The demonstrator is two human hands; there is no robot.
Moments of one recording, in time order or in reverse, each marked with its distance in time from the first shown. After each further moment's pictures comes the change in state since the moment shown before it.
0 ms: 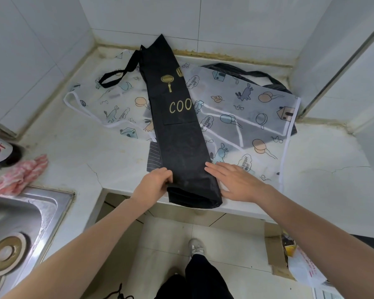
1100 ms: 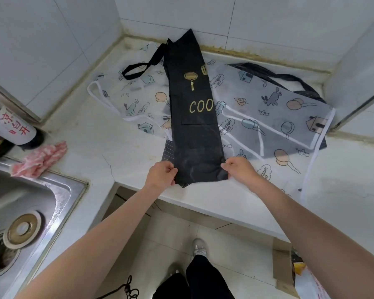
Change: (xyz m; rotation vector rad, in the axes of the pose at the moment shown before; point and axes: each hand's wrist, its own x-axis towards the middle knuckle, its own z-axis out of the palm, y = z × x) left_hand 0.023 0.012 -0.021 -0.495 0.047 -0.676; right_hand 0.070 0.002 -0.017 0.893 0.125 0.531
